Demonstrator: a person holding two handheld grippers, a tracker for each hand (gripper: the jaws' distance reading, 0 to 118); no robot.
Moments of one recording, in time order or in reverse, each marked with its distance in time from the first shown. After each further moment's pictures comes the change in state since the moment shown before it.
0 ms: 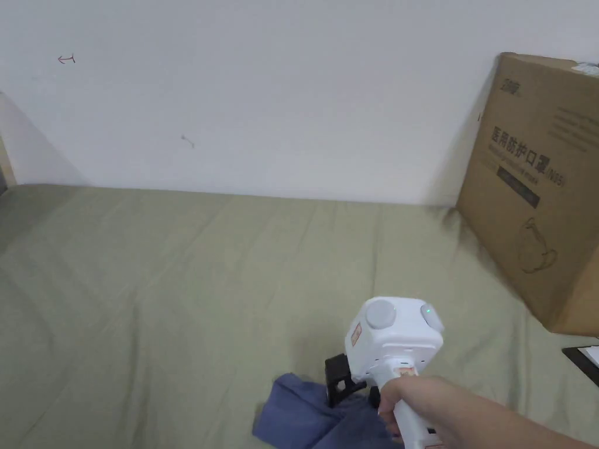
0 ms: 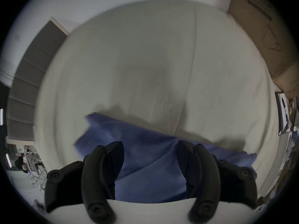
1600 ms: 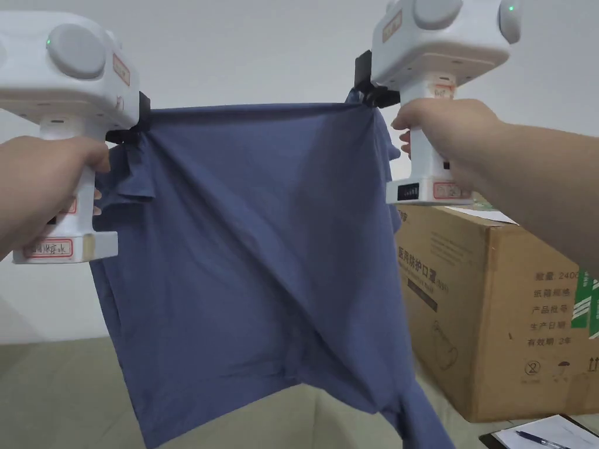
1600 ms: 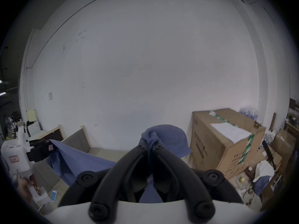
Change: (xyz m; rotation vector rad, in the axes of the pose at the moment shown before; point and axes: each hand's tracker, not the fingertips) left arm 0.264 0.359 0.323 0.836 0.204 -0.384; right arm 0.013 -0.076 0.624 1.257 -0.066 -0.017
